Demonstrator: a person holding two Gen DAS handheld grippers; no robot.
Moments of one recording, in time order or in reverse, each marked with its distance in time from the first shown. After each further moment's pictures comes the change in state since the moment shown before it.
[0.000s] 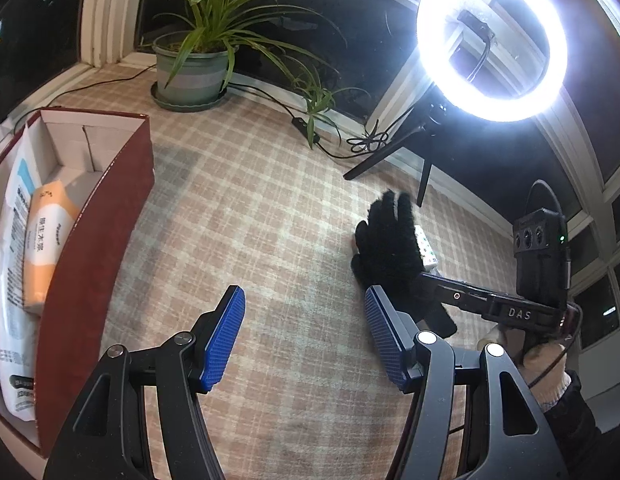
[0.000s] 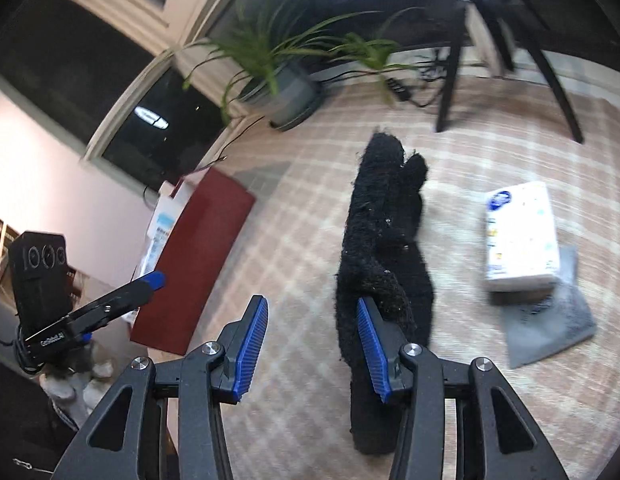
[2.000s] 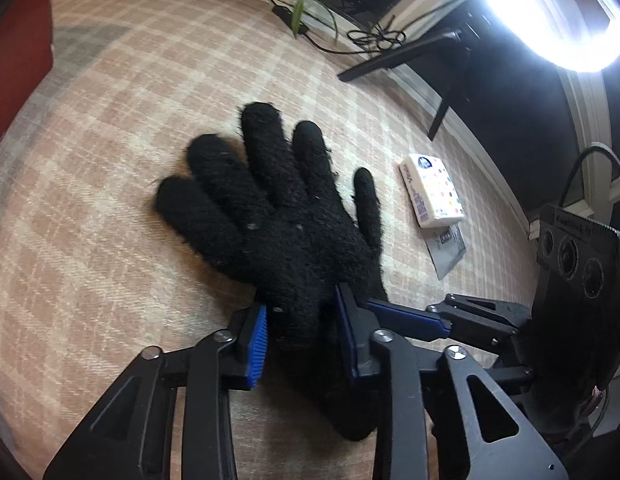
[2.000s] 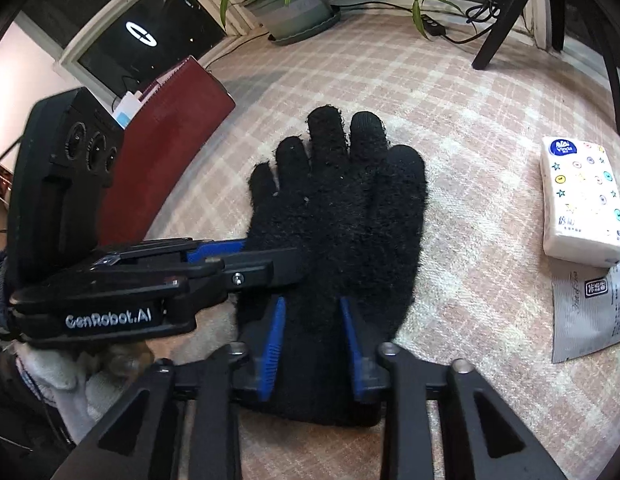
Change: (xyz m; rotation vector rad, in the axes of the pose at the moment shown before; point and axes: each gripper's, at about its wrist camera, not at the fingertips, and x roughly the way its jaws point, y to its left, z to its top) left arm 0.130 -0.012 -0.032 -0.080 0.244 -0.120; right arm 0.072 0.003 -0.026 -0.167 0.200 -0.158
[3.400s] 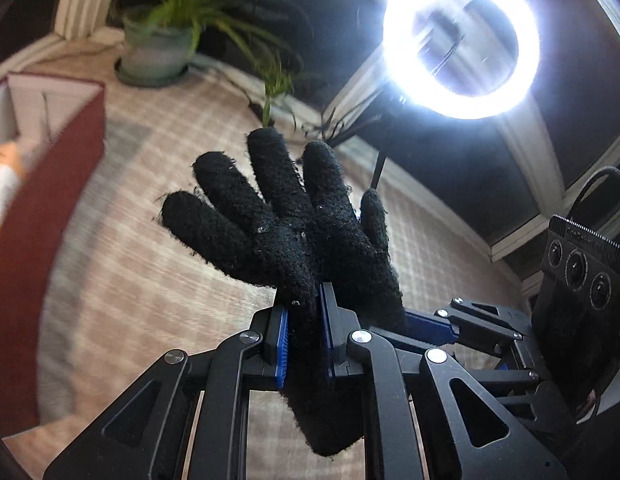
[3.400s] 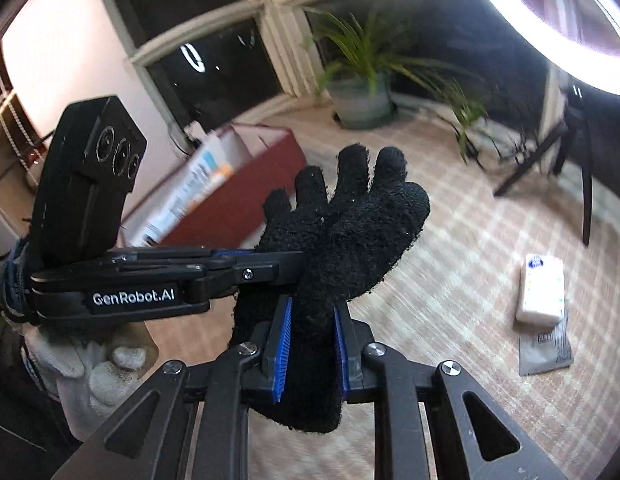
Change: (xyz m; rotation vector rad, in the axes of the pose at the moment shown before) left arm -0.138 -0.009 -0.018 0.062 -0.225 -0.080; right arm -0.101 0.116 -0.011 -0.180 -0.236 -0.050
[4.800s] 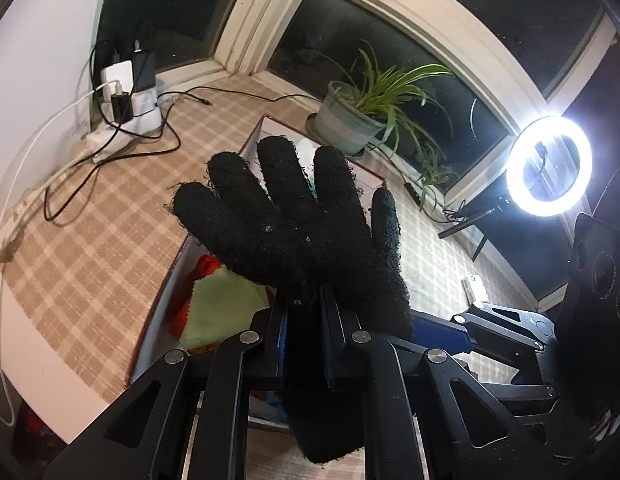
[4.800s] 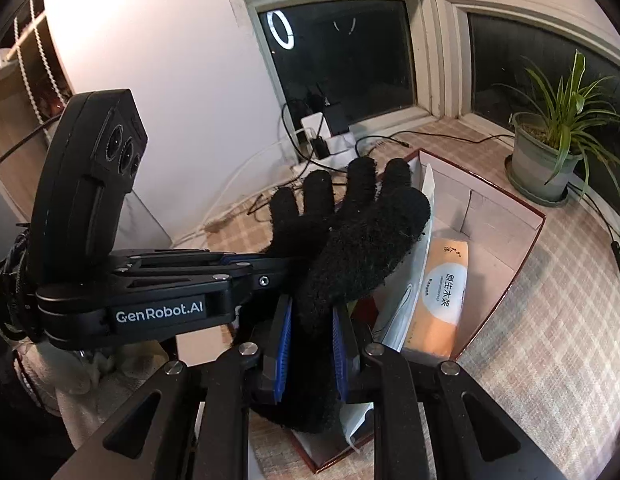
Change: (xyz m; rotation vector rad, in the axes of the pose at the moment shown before) left arm -0.161 0.213 0.016 -0.136 -0.131 0.202; right arm 0.158 0.238 0.088 -0.188 0.033 0.088
